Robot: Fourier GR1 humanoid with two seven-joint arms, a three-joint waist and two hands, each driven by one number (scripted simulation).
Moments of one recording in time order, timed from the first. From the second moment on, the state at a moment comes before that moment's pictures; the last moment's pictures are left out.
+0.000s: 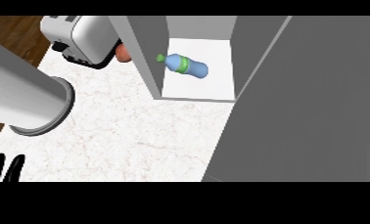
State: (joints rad) left arm 0.66 0.45 -0.20 -2.31 0.61 0.05 -0.45; right arm 0.50 -0.30 0.55 -2.34 0.12 0.29 0.08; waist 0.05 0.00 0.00
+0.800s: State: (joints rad) left arm 0.85 0.52 0.06 -2.28 0.84 -0.23 -0.52; right arm -0.02 -0.02 0.67 -2.14 -0.07 0.02 0.40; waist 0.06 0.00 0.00
